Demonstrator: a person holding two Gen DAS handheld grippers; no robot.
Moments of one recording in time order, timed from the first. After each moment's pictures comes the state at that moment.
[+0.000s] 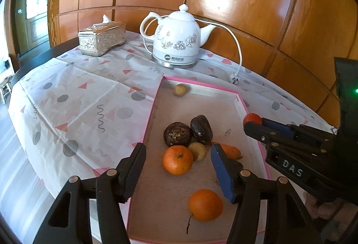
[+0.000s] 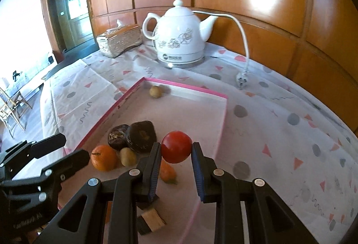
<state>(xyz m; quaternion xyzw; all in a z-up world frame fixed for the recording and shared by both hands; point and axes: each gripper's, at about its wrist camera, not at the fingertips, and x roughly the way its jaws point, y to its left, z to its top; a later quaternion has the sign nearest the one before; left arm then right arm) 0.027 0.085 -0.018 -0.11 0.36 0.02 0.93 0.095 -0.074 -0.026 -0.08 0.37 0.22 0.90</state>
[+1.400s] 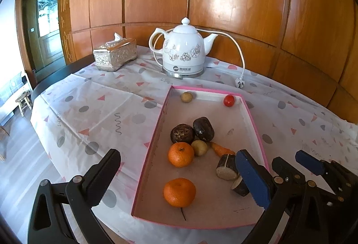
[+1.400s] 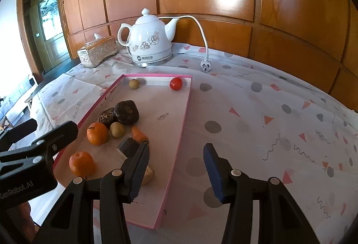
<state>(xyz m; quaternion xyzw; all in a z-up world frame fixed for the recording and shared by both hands) -0.007 0.057 0.003 -0.06 0.33 0.07 0.94 0.022 -0.120 -0.031 -0.03 0.35 0.14 0.93</state>
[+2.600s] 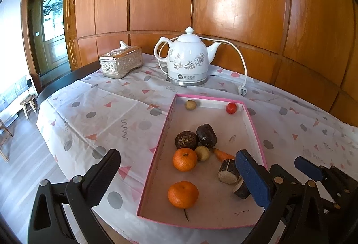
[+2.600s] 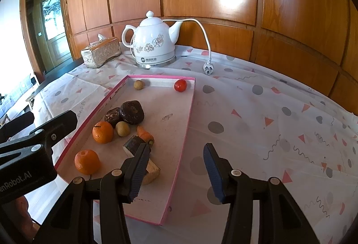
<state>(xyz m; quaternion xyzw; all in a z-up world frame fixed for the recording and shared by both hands) -0.016 0.054 0.013 -0.05 0.31 0.09 0.95 0.013 -0.115 -0.029 -0.03 0.34 0.14 0.93</state>
